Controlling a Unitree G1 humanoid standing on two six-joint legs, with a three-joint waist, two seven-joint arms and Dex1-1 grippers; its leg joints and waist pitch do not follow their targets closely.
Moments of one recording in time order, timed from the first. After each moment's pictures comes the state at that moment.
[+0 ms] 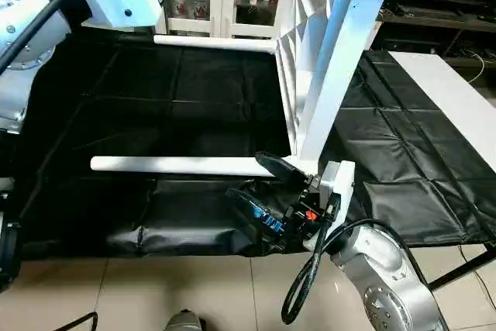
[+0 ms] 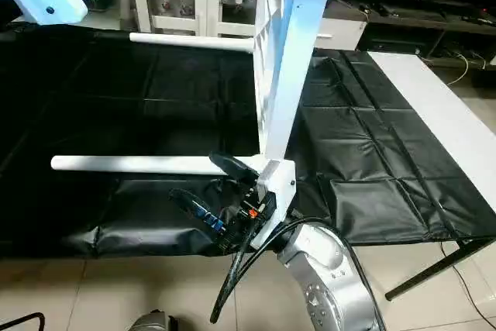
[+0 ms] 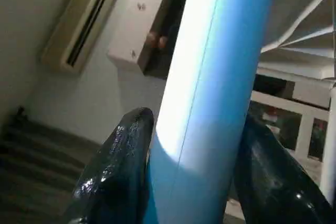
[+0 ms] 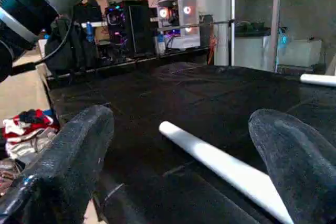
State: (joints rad) left arm -0.95 0.78 -0.06 0.32 0.37 -0.39 -0.50; right arm 0.00 -0.13 0.23 -0.26 0.44 0.16 0.72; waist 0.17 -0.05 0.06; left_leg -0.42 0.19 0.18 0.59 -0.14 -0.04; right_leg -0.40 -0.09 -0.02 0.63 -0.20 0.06
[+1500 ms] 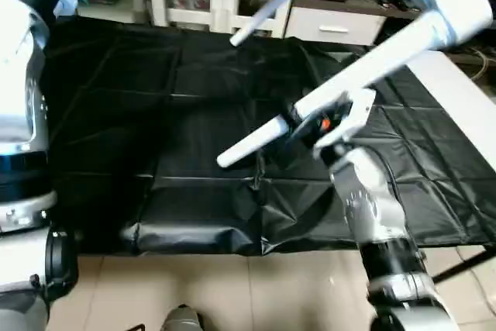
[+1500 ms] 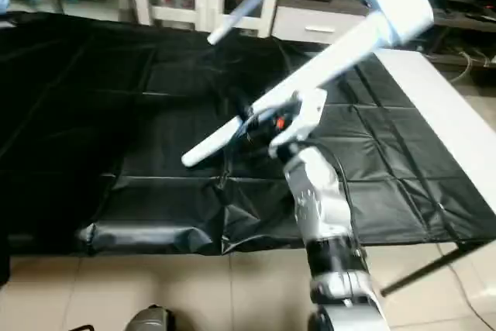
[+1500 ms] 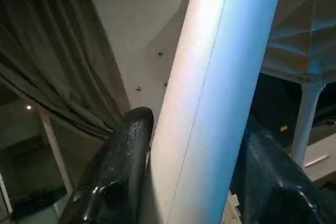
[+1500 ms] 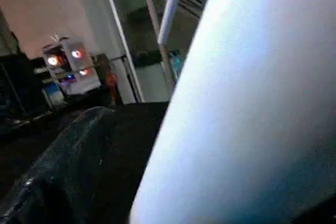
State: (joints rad) left arm -0.86 0.55 0.24 0.06 0.02 0.16 -0.41; right arm -0.55 0.00 -0.10 0.45 0.48 0.00 0.53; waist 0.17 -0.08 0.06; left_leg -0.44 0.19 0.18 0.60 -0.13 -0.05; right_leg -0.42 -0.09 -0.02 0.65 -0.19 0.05
